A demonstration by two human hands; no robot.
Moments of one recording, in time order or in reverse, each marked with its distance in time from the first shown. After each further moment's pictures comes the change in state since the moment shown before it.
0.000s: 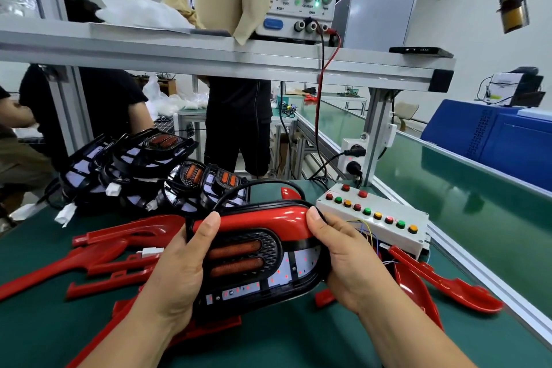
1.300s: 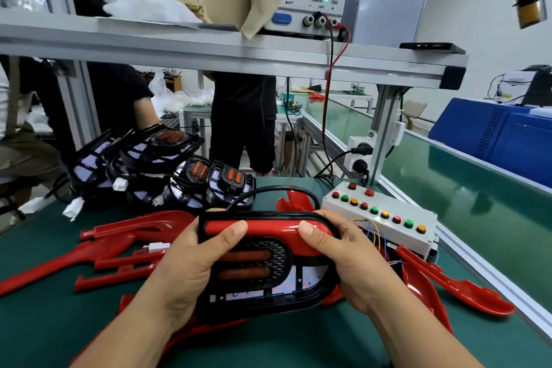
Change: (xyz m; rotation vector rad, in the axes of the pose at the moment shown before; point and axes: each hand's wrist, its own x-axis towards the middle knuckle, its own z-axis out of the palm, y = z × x) left_hand -0.005 0.011 0.000 0.044 -0.039 -0.063; right_hand -0.008 -0.007 0.002 -0.123 -0.116 -0.021
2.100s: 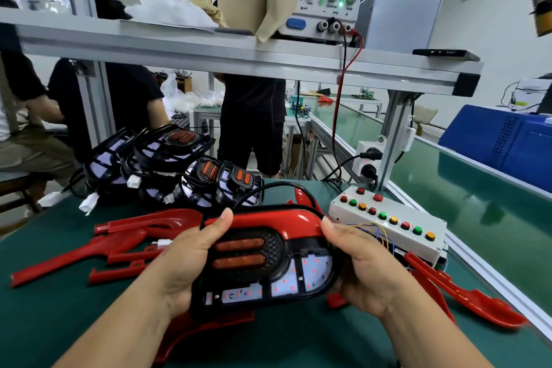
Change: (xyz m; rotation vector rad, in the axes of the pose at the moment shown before) left_hand 0.010 0.004 -0.014 0.035 0.044 -0.239; right_hand 0.003 0.004 -0.006 0.097 -0.046 0.159
